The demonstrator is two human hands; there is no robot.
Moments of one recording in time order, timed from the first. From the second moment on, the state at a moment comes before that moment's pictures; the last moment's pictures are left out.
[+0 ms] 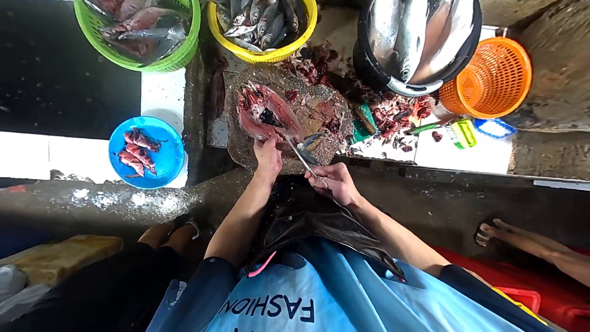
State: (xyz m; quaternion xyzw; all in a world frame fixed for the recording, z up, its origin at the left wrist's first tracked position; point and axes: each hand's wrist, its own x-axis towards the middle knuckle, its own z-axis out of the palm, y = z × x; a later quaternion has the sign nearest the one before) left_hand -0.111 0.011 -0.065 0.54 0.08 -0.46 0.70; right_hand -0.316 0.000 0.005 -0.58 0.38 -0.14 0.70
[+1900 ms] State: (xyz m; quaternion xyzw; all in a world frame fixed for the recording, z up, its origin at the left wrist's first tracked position) left_hand -0.071 0.031 -0.092 0.51 0.03 -0.56 0.66; right_hand -0.309 -0.021 -0.045 -0.48 0.37 -0.11 0.79
